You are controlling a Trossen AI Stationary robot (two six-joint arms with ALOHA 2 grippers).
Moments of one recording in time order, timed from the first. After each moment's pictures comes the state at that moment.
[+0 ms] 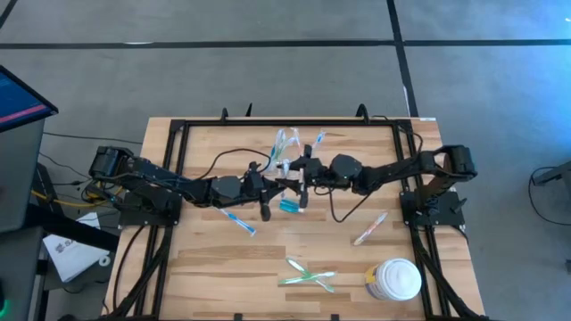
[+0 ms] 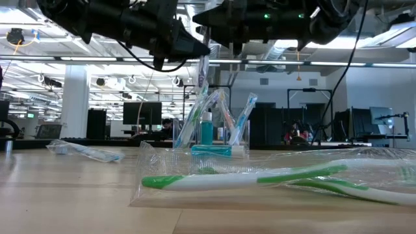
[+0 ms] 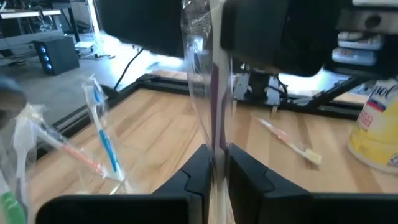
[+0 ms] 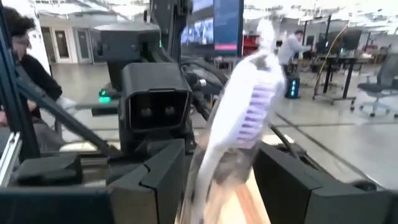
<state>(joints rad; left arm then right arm) -0.11 1.48 0.62 0.70 -0.42 -0.10 -0.03 1.64 0.83 0.87 0.05 0.00</state>
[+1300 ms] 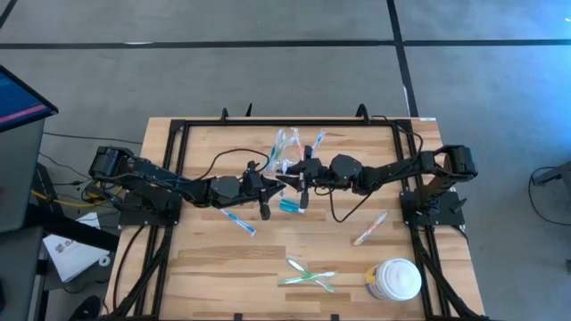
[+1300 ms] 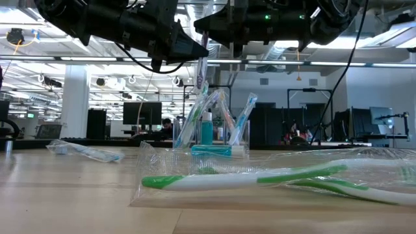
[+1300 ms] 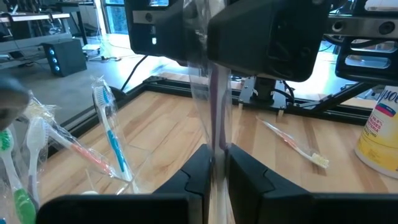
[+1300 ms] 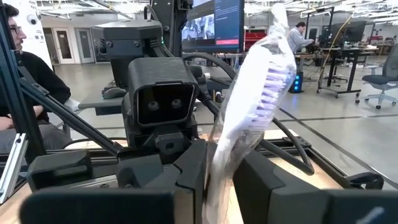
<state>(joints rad) -0.11 1.48 0.61 0.73 -0.44 -0.10 -0.04 1.64 0.83 0.87 0.04 0.03</state>
